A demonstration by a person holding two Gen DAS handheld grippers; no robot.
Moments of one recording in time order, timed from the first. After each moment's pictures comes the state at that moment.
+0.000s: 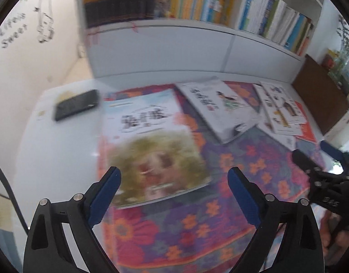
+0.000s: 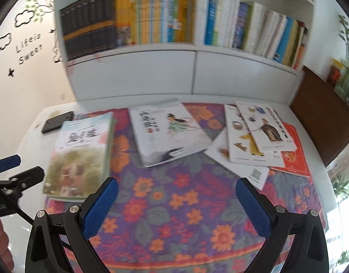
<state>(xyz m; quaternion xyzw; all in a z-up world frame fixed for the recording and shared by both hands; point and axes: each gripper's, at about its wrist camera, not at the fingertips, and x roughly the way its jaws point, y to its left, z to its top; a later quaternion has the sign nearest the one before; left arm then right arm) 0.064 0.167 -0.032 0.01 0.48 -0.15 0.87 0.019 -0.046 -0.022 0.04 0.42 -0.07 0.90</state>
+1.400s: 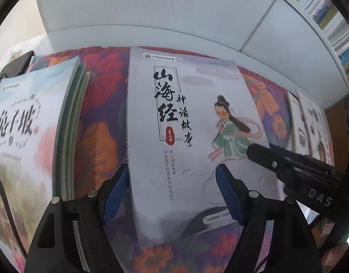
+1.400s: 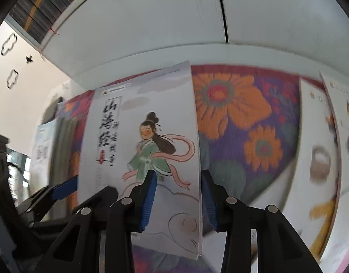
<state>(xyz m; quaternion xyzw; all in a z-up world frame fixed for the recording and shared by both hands) 0.191 0.026 -0.152 -0.09 0.57 -0.06 0.81 0.234 -0.152 -0.158 0.12 0.57 0.15 0.80</state>
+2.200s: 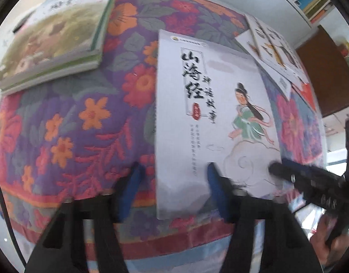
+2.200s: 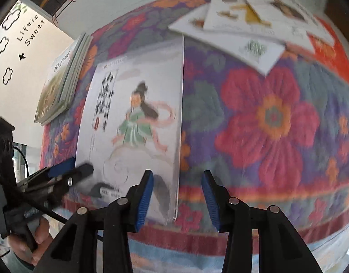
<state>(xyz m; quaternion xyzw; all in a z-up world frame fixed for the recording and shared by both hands) -0.023 0.066 -0.148 -0.06 0.61 -0.11 0.78 -0.041 -0.182 -0.168 0.15 0.62 0.09 0.76</state>
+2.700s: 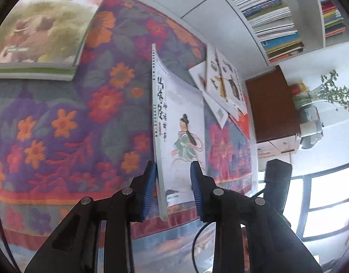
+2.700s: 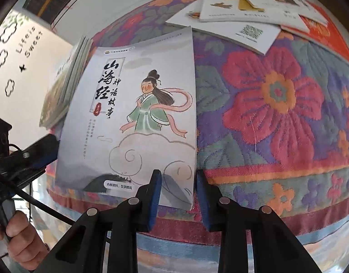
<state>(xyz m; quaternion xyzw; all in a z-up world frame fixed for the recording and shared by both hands) -0.005 0.074 -0.122 -0.26 0.57 -0.24 0.74 -0.052 -0.182 -0.171 0.20 0.61 0.08 0.76</state>
